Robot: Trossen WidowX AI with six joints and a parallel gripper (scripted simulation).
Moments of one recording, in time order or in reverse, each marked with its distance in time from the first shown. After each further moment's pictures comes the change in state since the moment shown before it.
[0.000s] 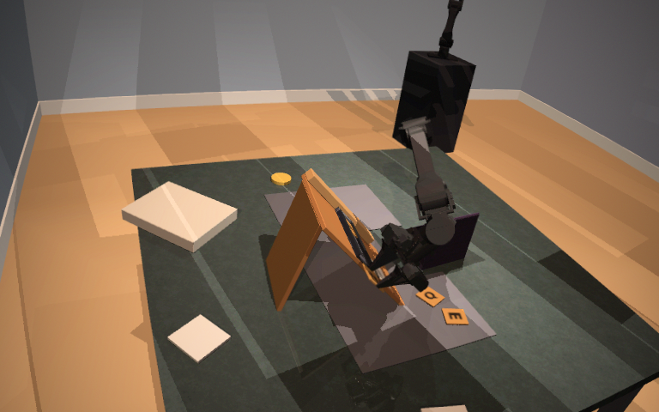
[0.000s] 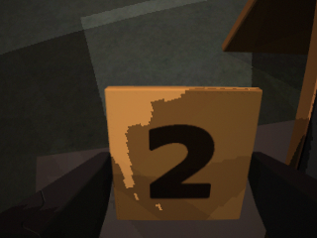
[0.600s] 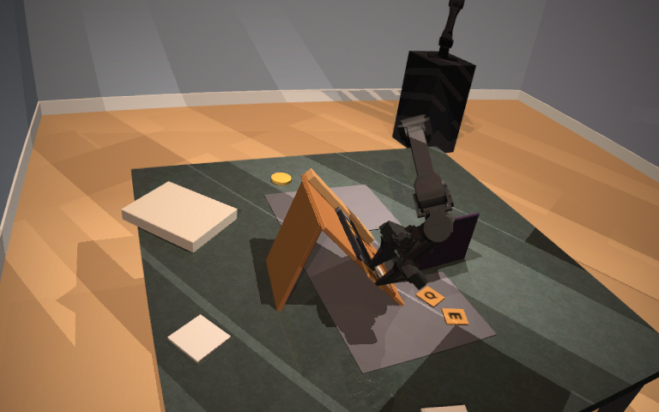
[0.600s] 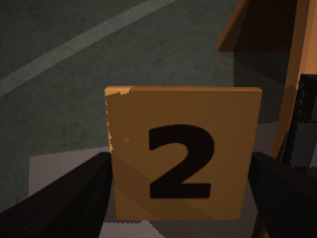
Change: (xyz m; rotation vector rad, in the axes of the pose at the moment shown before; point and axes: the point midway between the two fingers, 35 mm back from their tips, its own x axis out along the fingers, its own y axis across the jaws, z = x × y) arm 0.000 -0.008 0.000 -0.001 0.000 0.000
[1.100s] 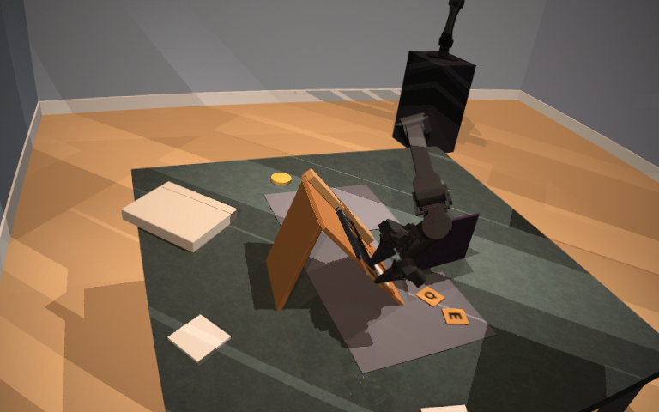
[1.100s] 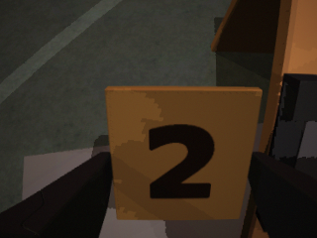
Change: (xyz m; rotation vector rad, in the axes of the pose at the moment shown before) arm 0.000 -0.007 0.000 -0.001 0.000 0.000
